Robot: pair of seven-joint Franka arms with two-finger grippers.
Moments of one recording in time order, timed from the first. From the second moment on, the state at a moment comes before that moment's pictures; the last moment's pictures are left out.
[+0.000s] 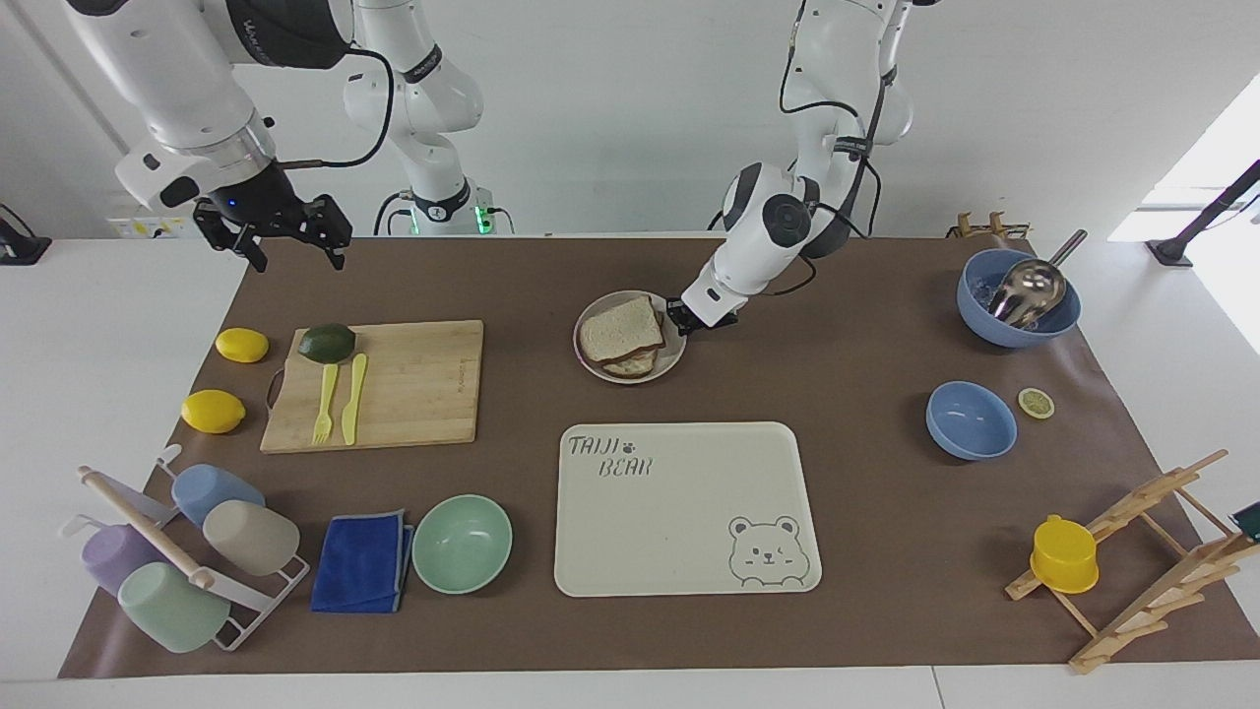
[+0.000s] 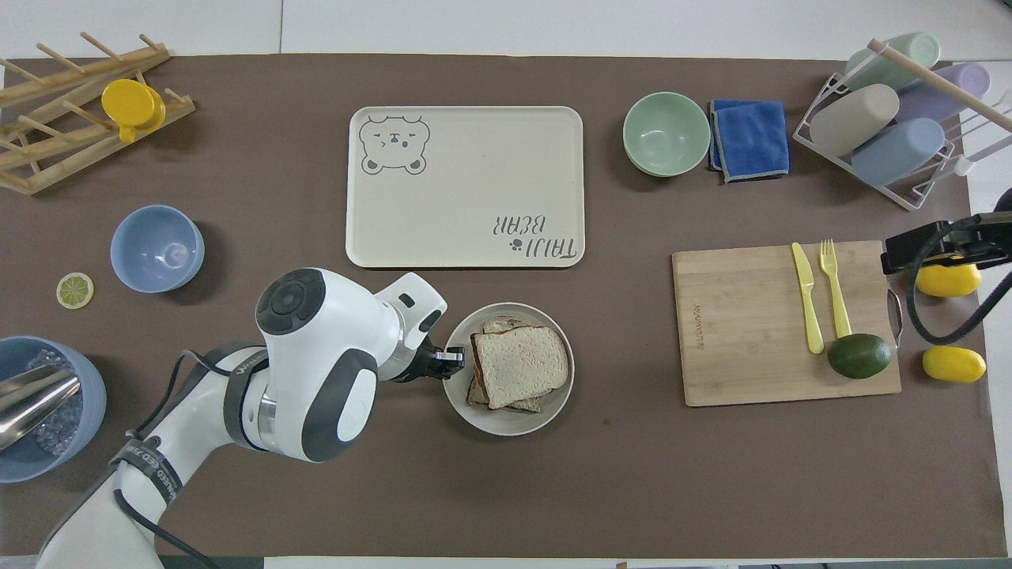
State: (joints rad) left arm -0.50 0.09 -0.08 -2.20 -0.47 2.18 -0.24; right arm -0.02 -0.03 -0.01 -1.62 -0.02 1.52 -0.05
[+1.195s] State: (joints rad) left arm -0.26 0.64 -0.06 -1.41 -0.37 1.99 -0.18; right arm -0.01 -0.02 -0.01 -1.60 -0.02 1.52 -0.05
